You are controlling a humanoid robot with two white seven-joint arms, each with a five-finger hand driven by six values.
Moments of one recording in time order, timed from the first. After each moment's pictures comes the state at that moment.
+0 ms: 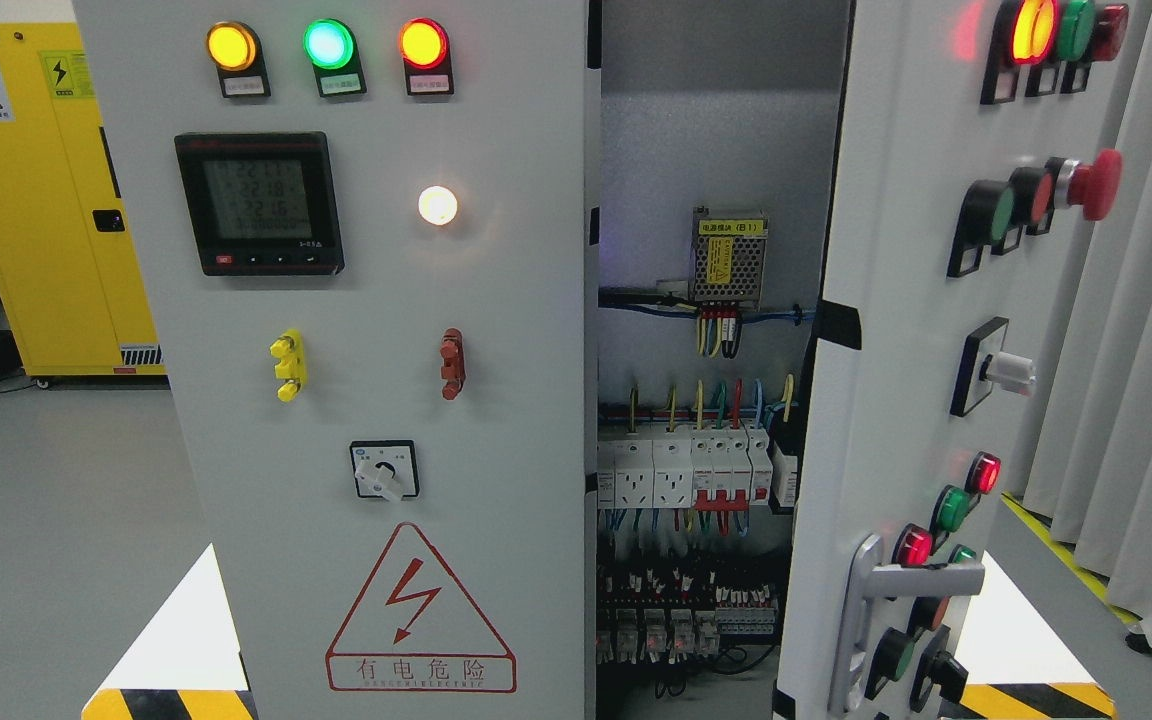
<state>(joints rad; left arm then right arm) -0.04 0.00 -0.20 0.00 0.35 -0.12 -0.10 0.05 -0.04 0.17 -0.10 -0.14 -0.02 -0.03</state>
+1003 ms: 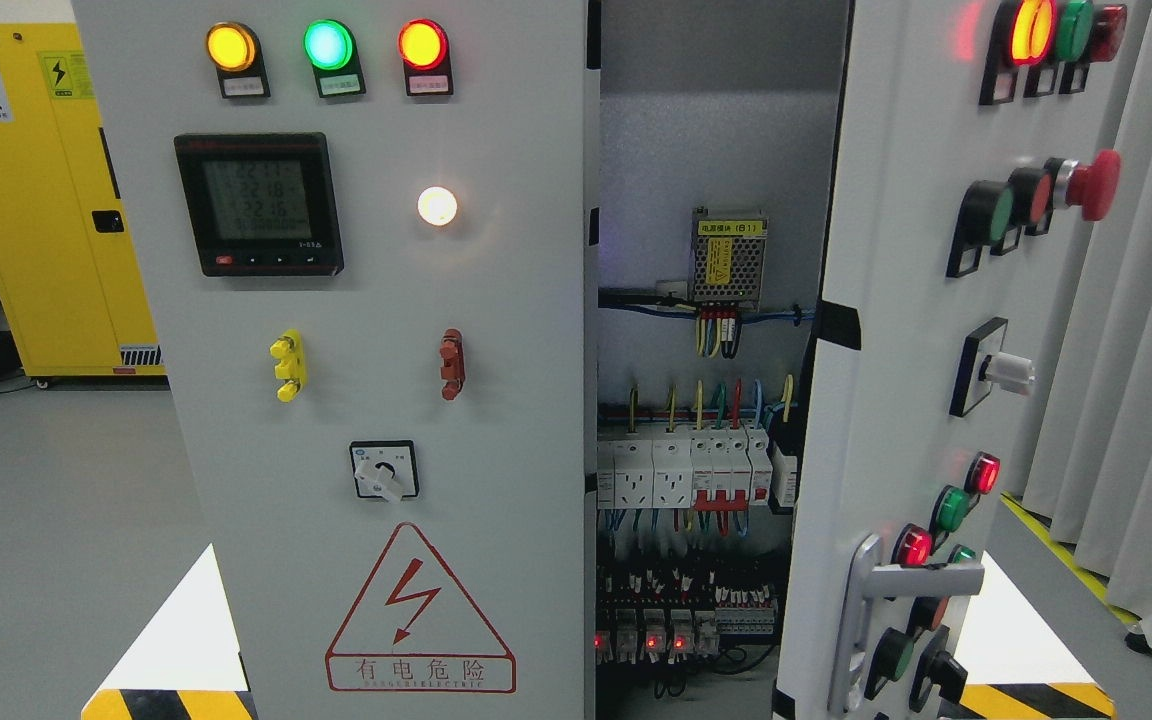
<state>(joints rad) 0.05 0.06 -0.18 -0.17 0.36 -0.18 -0.39 0.04 -0.04 0.17 -0.10 -0.14 -0.02 -0.03</state>
